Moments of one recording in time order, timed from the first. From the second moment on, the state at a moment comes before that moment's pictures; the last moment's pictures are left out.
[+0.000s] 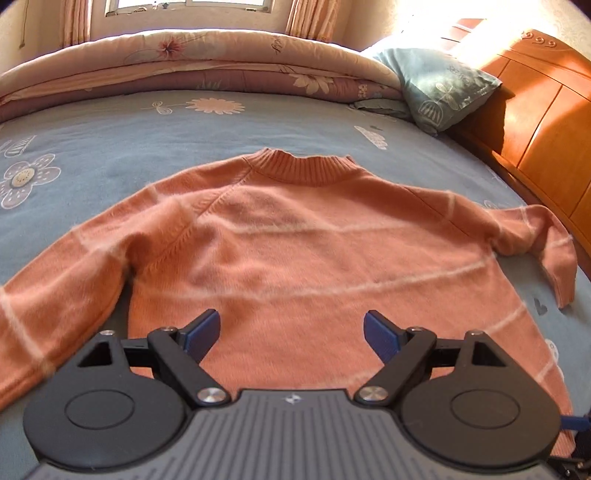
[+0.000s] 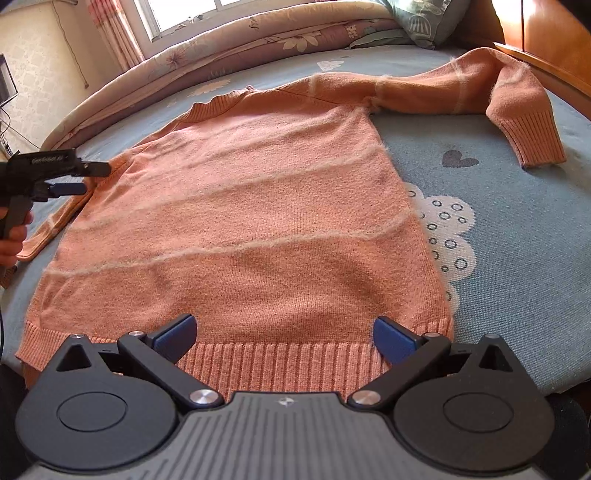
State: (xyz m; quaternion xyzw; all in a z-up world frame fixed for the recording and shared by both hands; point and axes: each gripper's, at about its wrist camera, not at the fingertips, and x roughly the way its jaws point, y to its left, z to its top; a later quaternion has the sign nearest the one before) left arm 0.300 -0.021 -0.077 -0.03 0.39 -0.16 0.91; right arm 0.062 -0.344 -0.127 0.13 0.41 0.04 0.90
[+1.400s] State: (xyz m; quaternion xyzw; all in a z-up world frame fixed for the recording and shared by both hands) left arm 0.341 -0.014 -0.121 0.06 0.42 -0.19 0.89; right arm 0.314 -0.354 -0.120 0.17 0.36 0.10 0.91
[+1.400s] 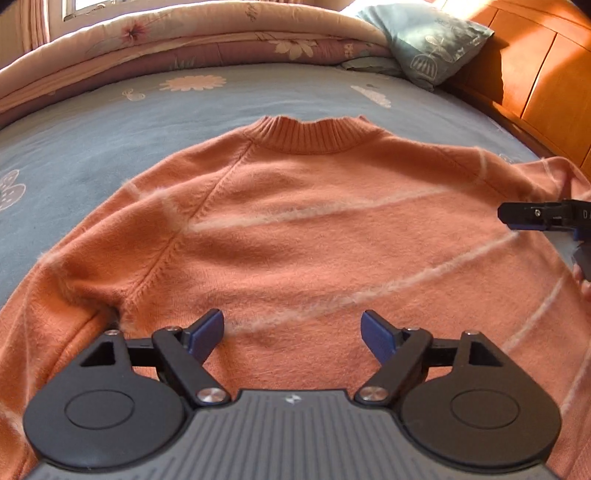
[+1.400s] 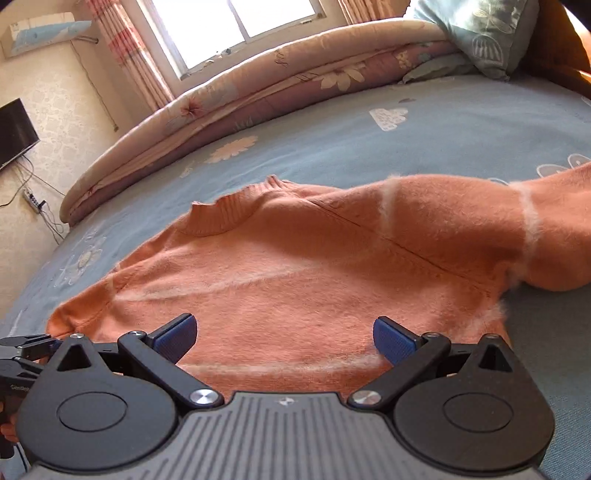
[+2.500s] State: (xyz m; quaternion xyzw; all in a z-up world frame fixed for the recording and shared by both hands) left arm 0.103 -0.019 -0.114 0.08 0.45 -0.15 0.88; right arm 0.079 -0.299 -0.134 0.02 0.41 0.02 0.91
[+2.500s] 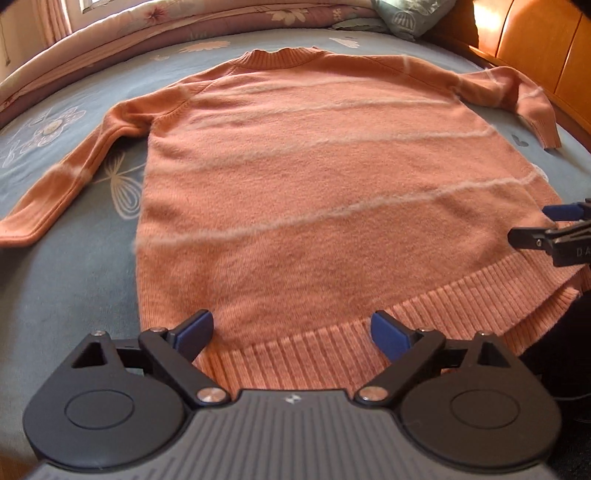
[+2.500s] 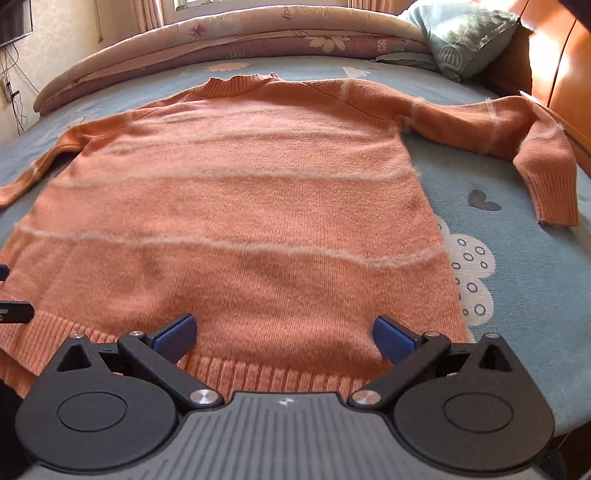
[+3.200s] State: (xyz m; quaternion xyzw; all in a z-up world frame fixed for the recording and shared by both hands) left arm 0.081 -0.025 -0.119 0.07 0.45 -0.14 0.88; right arm 0.077 -0.319 -0.128 0.21 0.37 0.11 0.90
